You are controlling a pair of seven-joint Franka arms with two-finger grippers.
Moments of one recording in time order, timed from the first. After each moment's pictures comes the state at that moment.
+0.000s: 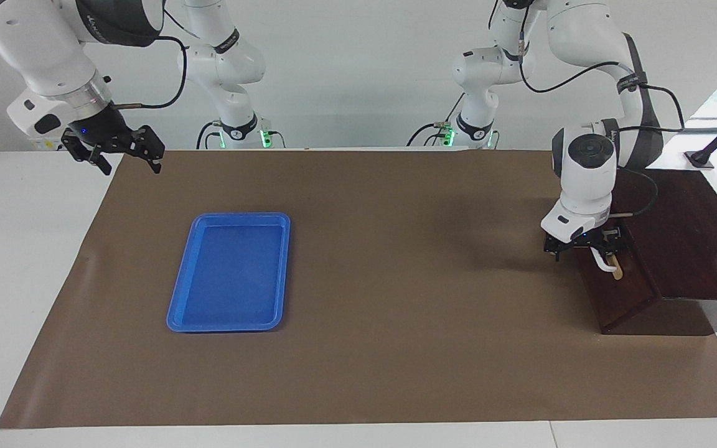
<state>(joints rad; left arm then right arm) 0.02 0.17 -0.11 -2.01 0.49 2.28 -0.07 -0.05 0.00 -0.03 -1.58 -0.01 1.52 -0.10</state>
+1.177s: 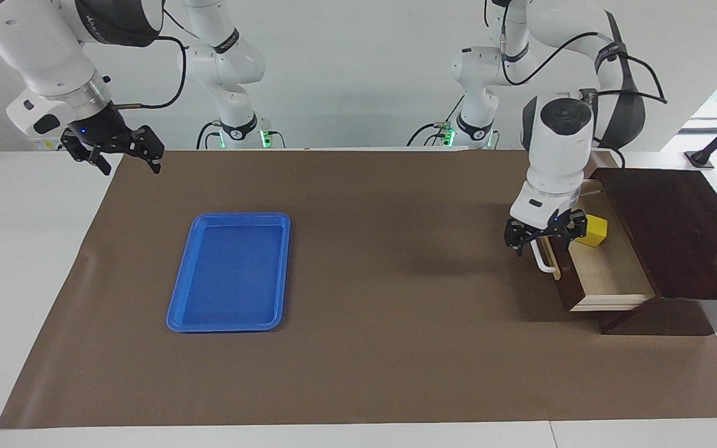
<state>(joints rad) -0.12 0.18 -0.10 -1.70 0.30 1.97 -0.26 -0.05 0.00 -0.03 -1.58 -0.01 1.52 -0.10</state>
